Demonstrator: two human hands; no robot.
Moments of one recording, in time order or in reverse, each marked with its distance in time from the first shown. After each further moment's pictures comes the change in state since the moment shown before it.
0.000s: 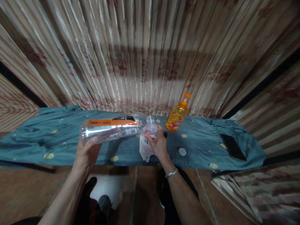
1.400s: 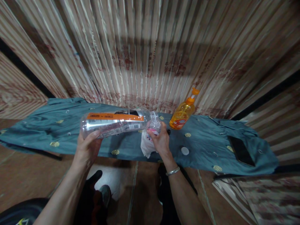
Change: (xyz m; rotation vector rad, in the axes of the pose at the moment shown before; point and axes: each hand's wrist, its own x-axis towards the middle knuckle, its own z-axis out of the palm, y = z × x) left_hand -0.010 0.000 0.003 0.008 0.057 0.047; right_hand 0.003 0.003 -0.004 0.012 -0.038 0.049
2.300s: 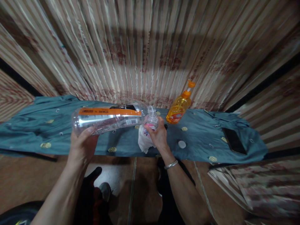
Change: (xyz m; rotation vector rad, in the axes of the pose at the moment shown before) left_hand -0.001 0.002 0.014 0.012 -0.076 0.056; right_hand 0.001 0.003 0.001 -0.004 0.046 -0.036
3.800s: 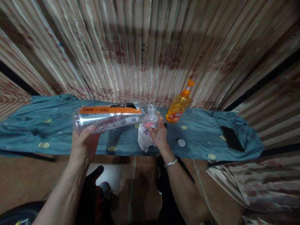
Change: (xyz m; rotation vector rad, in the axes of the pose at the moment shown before) left_hand 0.002 -0.005 -0.001 -0.034 0.036 -0.037; right_hand 0.000 -0.001 -0.001 0.029 0.022 -0.011
